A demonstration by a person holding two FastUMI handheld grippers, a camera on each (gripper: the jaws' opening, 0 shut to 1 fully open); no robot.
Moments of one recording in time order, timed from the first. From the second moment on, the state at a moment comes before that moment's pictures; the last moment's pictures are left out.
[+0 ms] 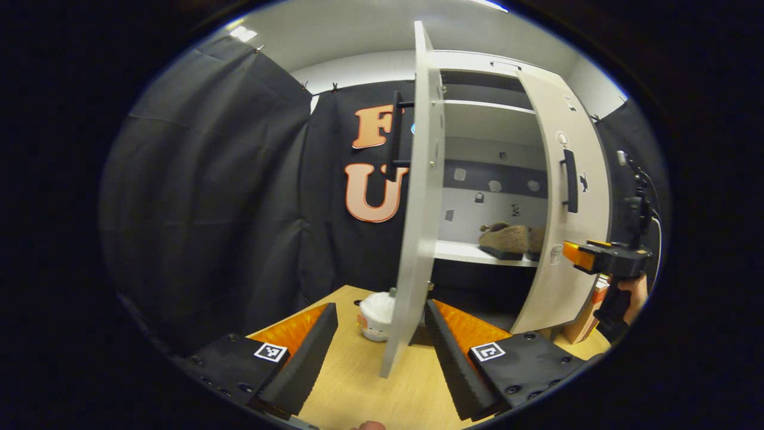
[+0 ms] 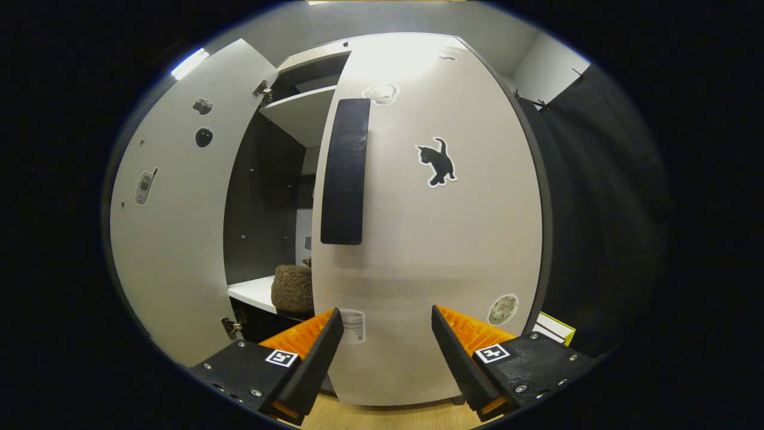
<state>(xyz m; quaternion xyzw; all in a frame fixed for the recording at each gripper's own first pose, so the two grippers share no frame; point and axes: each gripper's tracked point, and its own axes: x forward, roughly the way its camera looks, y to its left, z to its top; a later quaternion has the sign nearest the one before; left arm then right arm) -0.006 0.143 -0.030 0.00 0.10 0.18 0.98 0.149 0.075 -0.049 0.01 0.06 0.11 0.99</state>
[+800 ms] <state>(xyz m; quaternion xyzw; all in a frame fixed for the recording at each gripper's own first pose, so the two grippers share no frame) 0.080 0.201 -0.001 0.04 0.08 0.18 0.98 0.035 0.001 -0.033 0.00 0.07 0.07 0.99</state>
